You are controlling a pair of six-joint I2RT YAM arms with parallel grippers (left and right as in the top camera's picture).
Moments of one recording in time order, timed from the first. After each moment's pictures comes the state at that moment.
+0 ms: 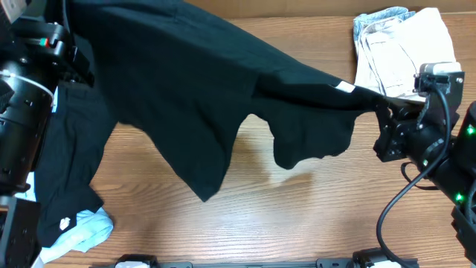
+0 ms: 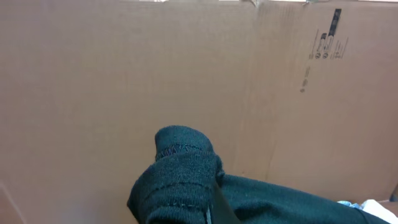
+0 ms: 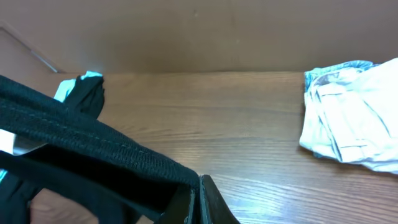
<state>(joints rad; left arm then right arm) -0.07 1.28 2.23 -0.87 0.08 -0.06 0.16 1.02 1.66 -1.14 -0.16 0.15</state>
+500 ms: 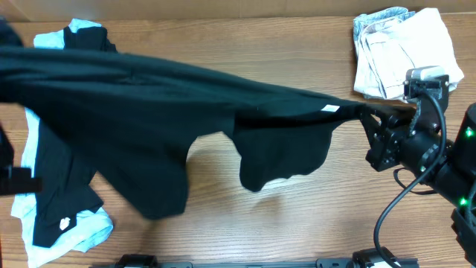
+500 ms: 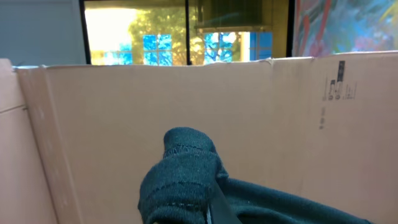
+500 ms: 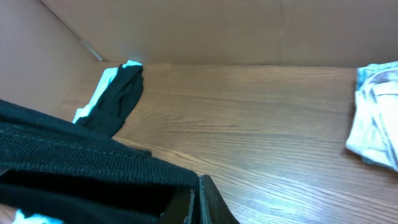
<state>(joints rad) -0.07 1.06 2.24 -0.92 -0.06 0.01 0.17 1.02 1.66 -1.16 -0.32 0.16</state>
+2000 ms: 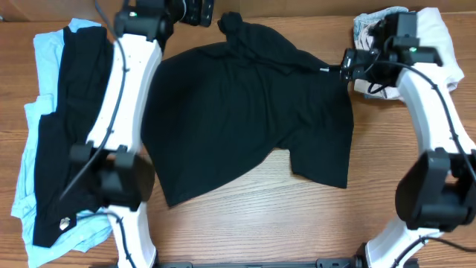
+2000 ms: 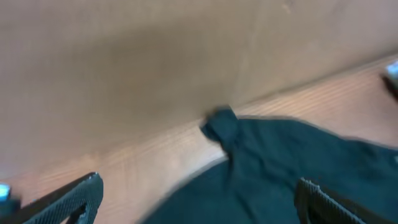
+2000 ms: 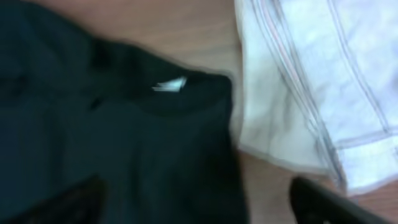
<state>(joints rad) -0.17 2.09 2.23 -0.75 0.10 0.09 -0.07 1.88 1.70 -0.88 -0.14 0.13</state>
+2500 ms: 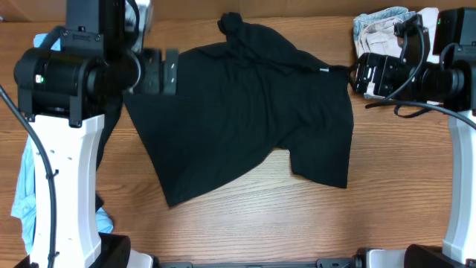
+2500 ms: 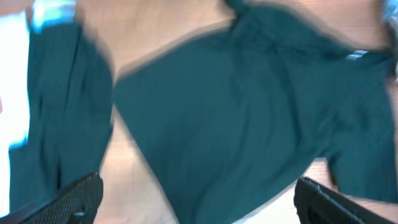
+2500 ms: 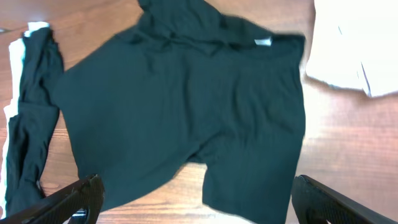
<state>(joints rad) -0.17 1.66 2.25 -1.58 -0.03 -0.15 -0.07 1.54 1.87 -1.36 -0.36 0.12</state>
